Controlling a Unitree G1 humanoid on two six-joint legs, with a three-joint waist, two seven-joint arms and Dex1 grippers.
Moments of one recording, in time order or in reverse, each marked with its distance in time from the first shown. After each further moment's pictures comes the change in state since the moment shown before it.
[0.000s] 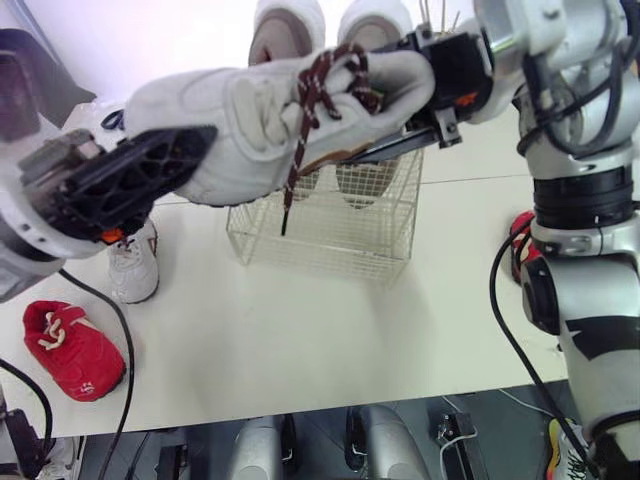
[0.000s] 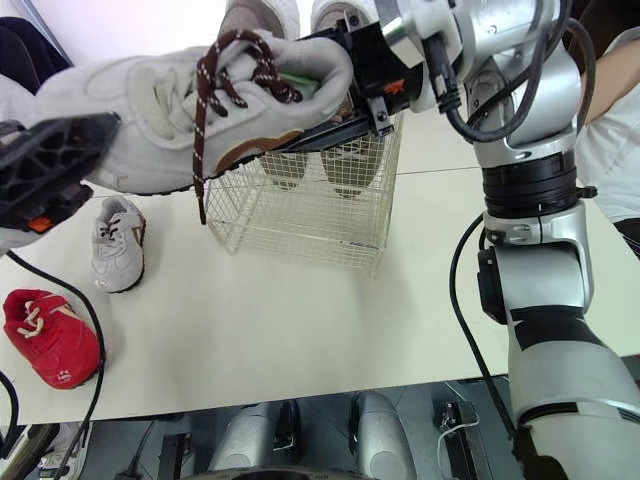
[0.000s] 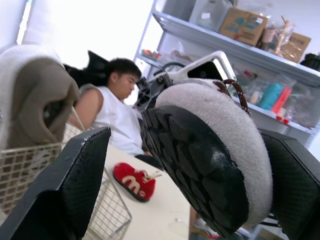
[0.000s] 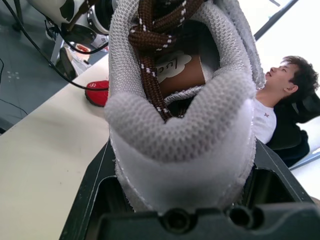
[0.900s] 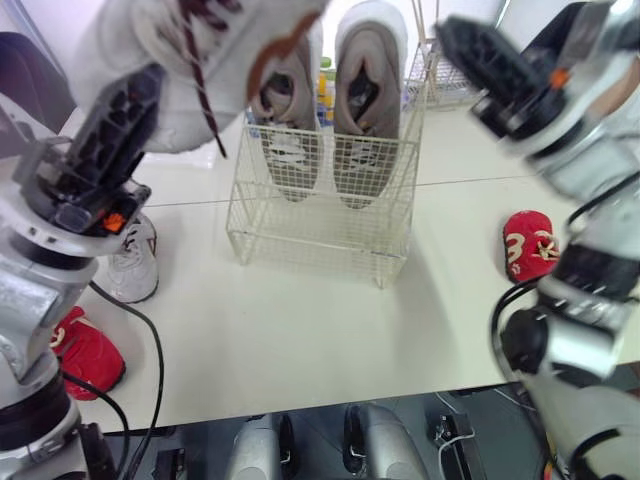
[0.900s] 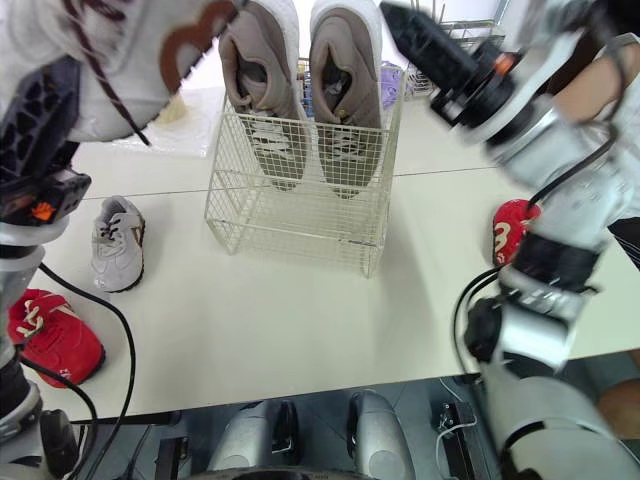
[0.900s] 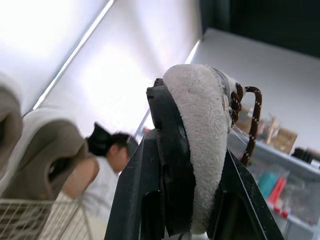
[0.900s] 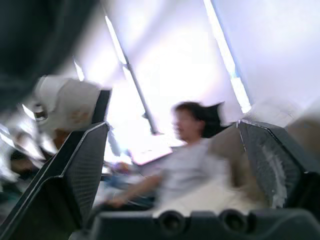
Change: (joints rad) left arm 0.055 -0.367 -0.002 -0.142 0.012 -0.284 0.217; right arm 0.432 0.254 -0.580 -0.267 0.845 0.903 -1.061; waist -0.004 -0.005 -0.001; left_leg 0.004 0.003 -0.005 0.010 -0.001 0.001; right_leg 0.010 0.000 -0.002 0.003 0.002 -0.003
